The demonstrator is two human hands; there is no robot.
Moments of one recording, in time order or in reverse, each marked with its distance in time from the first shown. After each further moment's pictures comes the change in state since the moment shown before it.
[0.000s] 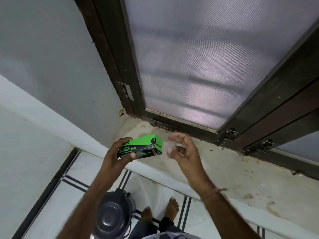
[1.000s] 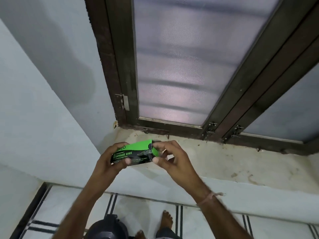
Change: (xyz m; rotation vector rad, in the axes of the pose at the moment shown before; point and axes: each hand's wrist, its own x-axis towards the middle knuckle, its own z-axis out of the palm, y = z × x) left_hand -0.001 0.022 -0.053 -0.042 -0.241 0.109; right_hand -0.055 -0.035 0.064 -0.361 0.088 -0.183
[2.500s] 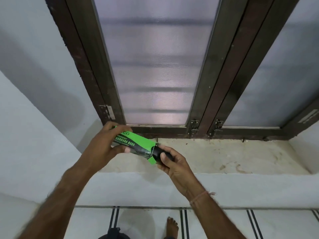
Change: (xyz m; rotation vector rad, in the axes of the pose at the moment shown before) left_hand 0.045 0.098 0.015 0.789 -0.200 0.454; right_hand -0.026 0.028 -0.019 0.784 0.139 0.277
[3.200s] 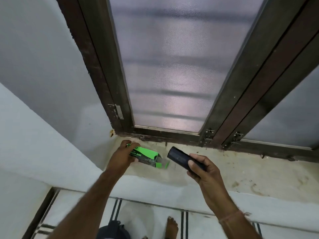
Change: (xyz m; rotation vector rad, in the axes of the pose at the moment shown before) left_hand 0.014 -0.086 0.110 0.083 -0.108 -0.423; right_hand 0.015 -0.027 -0.065 -0.132 0.216 -0.034
